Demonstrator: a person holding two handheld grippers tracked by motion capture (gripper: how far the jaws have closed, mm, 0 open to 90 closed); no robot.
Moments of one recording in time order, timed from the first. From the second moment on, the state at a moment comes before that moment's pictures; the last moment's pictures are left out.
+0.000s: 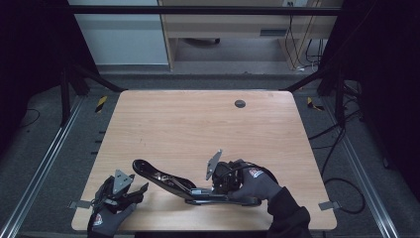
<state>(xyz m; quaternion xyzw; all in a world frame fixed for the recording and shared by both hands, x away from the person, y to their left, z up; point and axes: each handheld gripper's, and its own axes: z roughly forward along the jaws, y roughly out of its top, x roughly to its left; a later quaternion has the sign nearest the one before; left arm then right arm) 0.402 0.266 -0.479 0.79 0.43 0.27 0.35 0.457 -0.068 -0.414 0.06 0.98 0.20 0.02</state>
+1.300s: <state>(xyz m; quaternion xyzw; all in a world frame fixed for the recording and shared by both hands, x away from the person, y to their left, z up) 0.402 0.266 -0.479 0.79 0.43 0.27 0.35 0.457 -0.065 -0.421 0.03 0.98 0.19 0.02</state>
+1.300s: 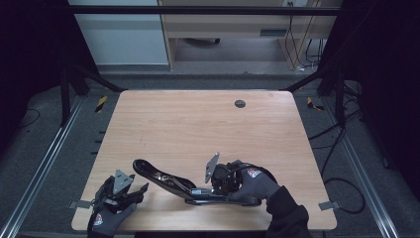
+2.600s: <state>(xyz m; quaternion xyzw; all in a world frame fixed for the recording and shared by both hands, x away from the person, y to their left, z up) 0.402 0.266 -0.479 0.79 0.43 0.27 0.35 0.458 -0.077 -0.411 0.07 0.97 0.23 0.05</state>
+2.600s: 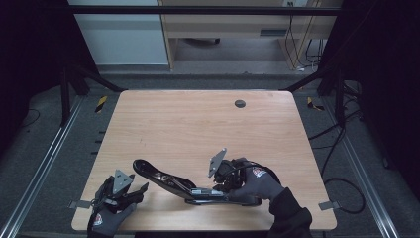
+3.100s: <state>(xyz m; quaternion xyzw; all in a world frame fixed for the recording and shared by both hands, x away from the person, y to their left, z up) 0.399 0.267 -0.474 0.78 0.43 0.27 0.37 0.461 -0.110 -0.408 0.19 0.93 0.29 0.10</state>
